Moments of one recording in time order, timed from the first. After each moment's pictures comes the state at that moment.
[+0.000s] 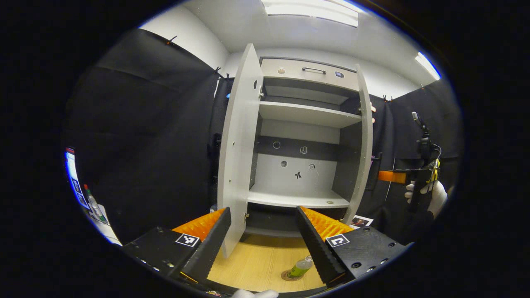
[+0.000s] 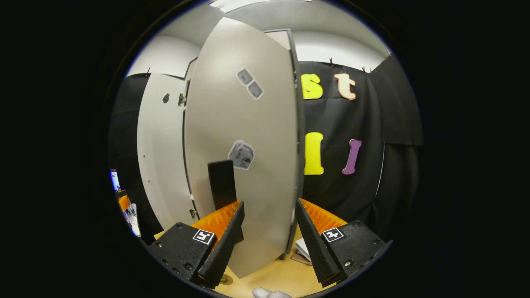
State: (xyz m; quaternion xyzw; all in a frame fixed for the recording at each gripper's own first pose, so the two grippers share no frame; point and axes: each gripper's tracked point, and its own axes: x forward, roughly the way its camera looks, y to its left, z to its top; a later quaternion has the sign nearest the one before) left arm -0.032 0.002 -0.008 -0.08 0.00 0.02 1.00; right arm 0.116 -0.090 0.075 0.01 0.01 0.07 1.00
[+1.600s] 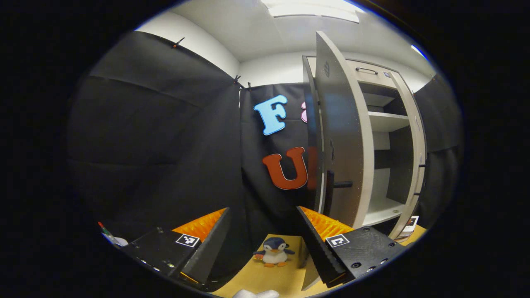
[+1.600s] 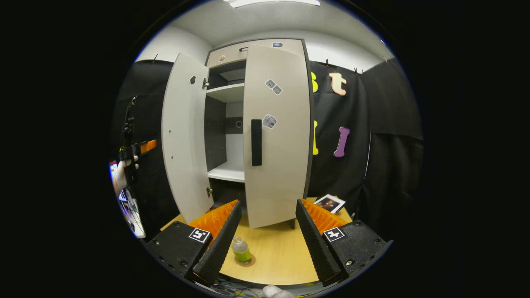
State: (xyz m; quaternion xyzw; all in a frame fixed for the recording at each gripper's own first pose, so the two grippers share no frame) left arm 0.116 0.233 0.031 -0.02 -0.03 0.09 1.00; right arm -0.041 -0.010 -0.009 0.01 0.06 0.01 1.00
